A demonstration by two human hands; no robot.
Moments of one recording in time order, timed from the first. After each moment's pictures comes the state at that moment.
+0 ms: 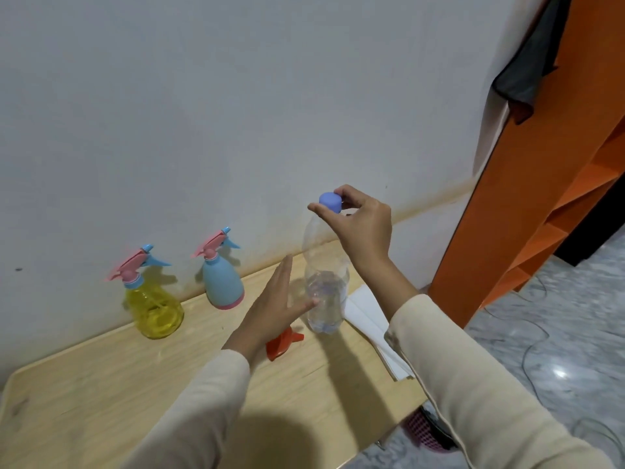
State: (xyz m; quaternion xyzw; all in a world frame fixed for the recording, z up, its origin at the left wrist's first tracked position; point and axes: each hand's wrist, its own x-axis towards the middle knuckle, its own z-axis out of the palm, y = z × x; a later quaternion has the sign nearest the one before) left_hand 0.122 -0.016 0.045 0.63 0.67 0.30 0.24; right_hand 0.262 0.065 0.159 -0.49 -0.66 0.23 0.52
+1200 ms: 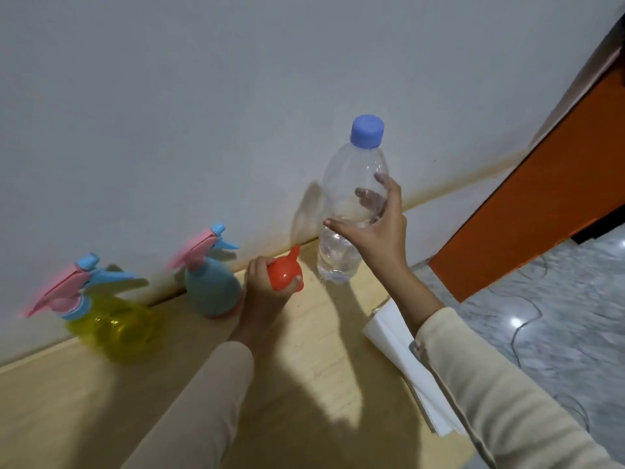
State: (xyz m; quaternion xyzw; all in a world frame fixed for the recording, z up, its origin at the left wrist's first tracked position) left_hand 0.045 0.096 -0.055 0.41 0.77 0.42 0.26; right_hand 0.202 0.179 0.066 -0.51 -0.64 0.36 0.45
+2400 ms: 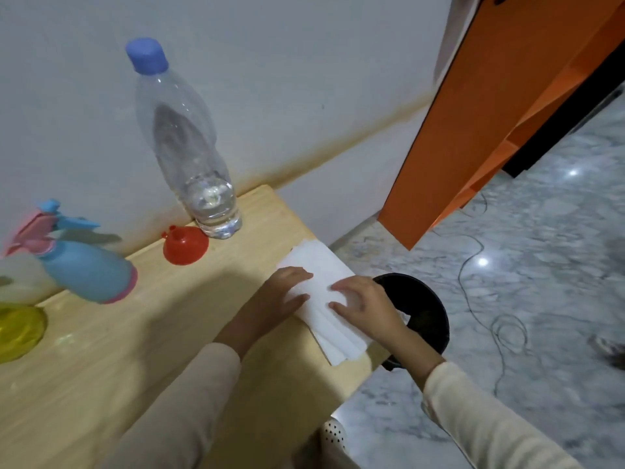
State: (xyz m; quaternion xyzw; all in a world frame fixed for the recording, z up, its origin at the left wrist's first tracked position) left_hand 0.212 0.084 -0.092 0.76 0.51 0.30 0.27; right_hand 0.432 0.091 -0.055 -0.54 -0.76 0.33 0.17
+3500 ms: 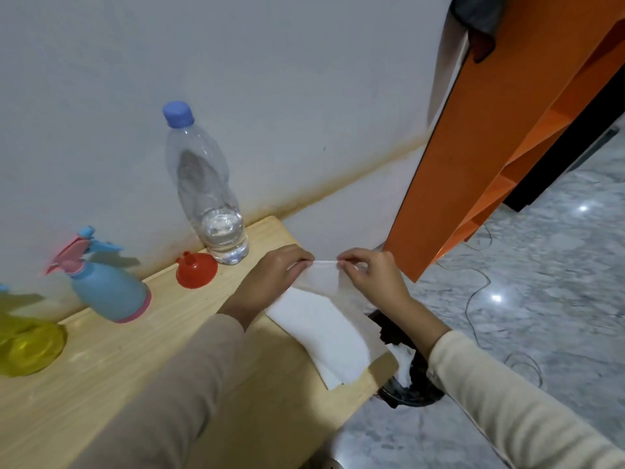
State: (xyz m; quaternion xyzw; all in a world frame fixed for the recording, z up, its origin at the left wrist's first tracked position) left_hand 0.219 0.128 0.006 0.76 0.52 0.33 0.19; right_hand 0.426 0.142 0.030 -0.54 -0.74 0.27 0.29
